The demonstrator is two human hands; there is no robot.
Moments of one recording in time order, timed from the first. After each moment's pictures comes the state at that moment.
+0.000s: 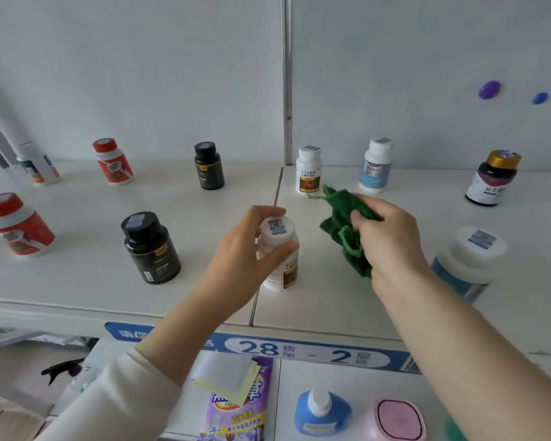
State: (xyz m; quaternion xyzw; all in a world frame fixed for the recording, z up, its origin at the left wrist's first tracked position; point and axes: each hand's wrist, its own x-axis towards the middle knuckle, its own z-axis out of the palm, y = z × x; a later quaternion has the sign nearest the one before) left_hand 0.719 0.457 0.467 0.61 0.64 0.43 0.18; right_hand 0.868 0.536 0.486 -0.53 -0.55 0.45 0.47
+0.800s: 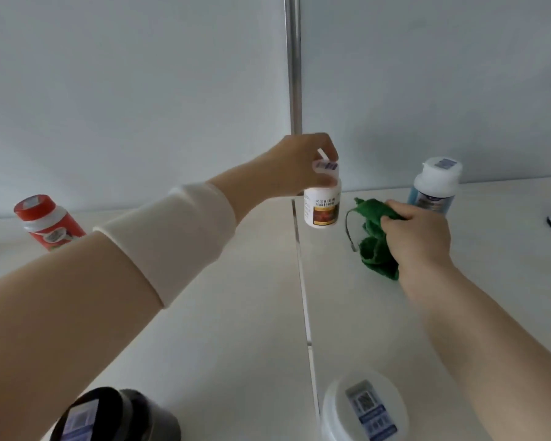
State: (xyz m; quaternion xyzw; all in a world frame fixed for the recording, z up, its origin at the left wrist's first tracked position) left_hand 0.638 0.694 0.544 0.76 0.61 0.19 0.15; right_hand 0.801 0.688 0.457 -0.67 -0.49 0.32 0.46
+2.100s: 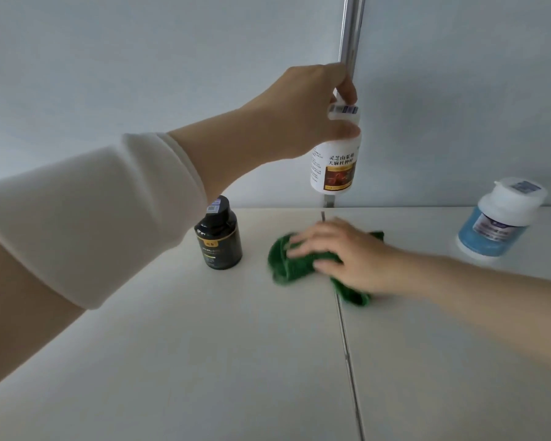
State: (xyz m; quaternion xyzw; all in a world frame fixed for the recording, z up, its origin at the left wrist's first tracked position) left_hand 0.591 0.700 0.590 0.76 0.60 0.26 0.02; right_hand 0.726 0.721 0.453 -0.24 -0.95 0.19 0.11
